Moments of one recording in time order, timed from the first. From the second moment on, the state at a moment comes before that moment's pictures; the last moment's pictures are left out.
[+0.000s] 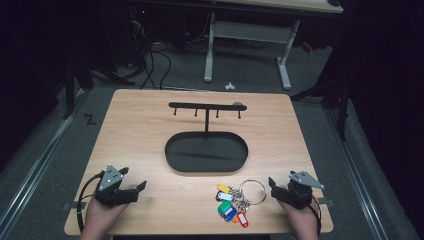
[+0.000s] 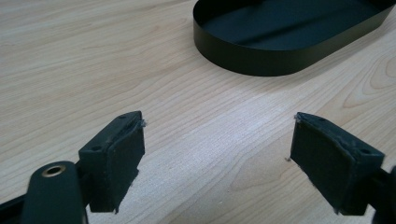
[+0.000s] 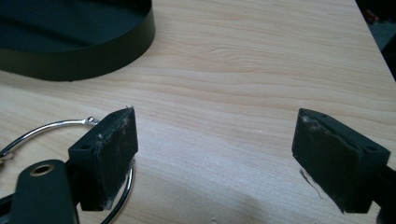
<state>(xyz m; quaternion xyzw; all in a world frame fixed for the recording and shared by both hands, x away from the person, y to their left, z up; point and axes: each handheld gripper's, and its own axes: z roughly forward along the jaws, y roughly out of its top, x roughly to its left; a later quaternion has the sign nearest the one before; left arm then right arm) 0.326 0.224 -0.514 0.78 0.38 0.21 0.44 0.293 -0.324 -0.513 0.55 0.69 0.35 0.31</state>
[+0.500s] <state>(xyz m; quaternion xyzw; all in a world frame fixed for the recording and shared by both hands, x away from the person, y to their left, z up) 0.325 0.224 -0.514 0.78 0.39 0.21 0.44 0.292 -0.318 -0.511 0.53 0.71 0.34 0.31</state>
